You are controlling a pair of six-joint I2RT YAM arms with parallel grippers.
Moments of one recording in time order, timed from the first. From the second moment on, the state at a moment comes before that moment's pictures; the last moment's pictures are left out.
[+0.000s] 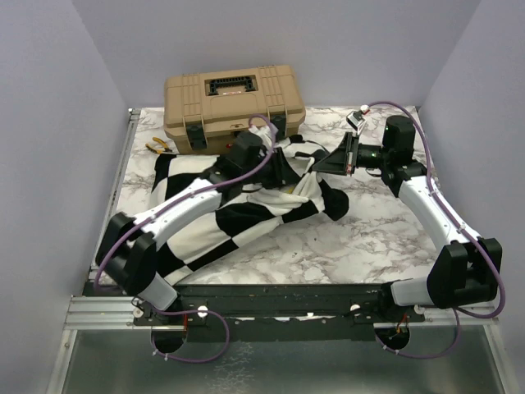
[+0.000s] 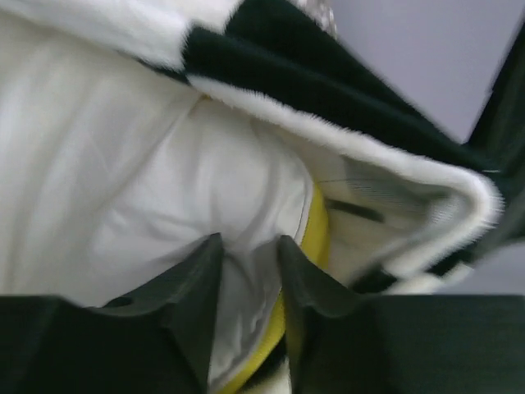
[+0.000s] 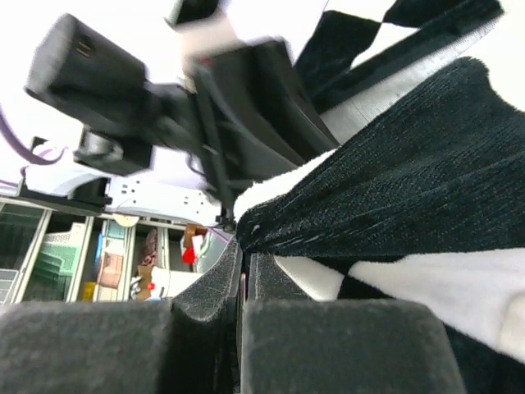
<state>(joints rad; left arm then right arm) -0.64 1.48 1.19 -0.13 0.33 -0.77 0.14 1.37 1.08 -0.07 -1.17 0.72</state>
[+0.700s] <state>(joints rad) -0.88 1.71 1.30 -0.05 -0.12 -0.72 0.12 1.32 1.04 -0.01 -1.14 0.80</state>
